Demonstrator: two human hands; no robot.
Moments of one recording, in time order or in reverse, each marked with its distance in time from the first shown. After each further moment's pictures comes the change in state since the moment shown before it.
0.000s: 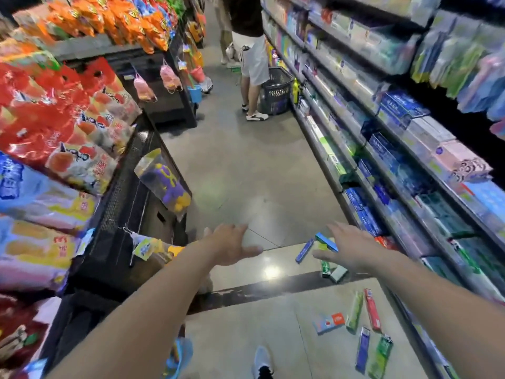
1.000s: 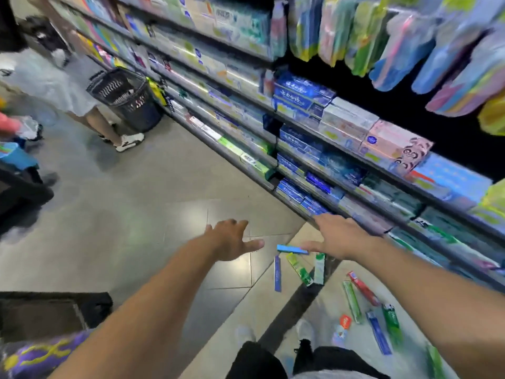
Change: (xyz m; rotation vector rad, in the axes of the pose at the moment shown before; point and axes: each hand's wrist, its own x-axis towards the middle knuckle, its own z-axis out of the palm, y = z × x) left_hand 0.433 0.138 -0.193 0.335 -0.260 0.498; right_hand 0.271 0.162 -0.092 0.291 -0.033 0.478
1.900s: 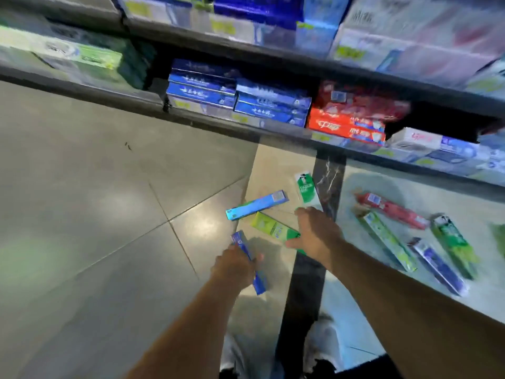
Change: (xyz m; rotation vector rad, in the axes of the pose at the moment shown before) left_hand 0.556 -0.001 0.454 -0.129 -0.271 -0.055; right_hand 0.391 0.124 0.496 0.490 -0.079 0.538
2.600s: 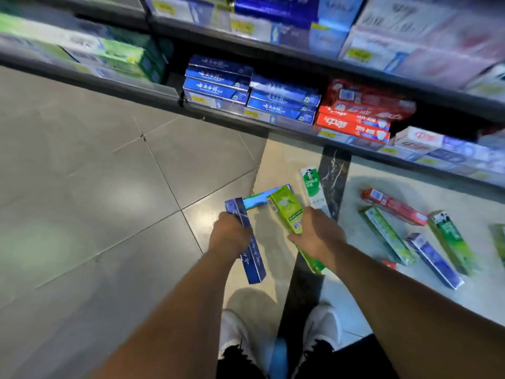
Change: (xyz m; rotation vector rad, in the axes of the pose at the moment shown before) left_hand -0.015 0.005 -0.055 -0.474 0.163 -0.070; right_hand -0.040 -0.021 0.002 0.091 0.104 0.107
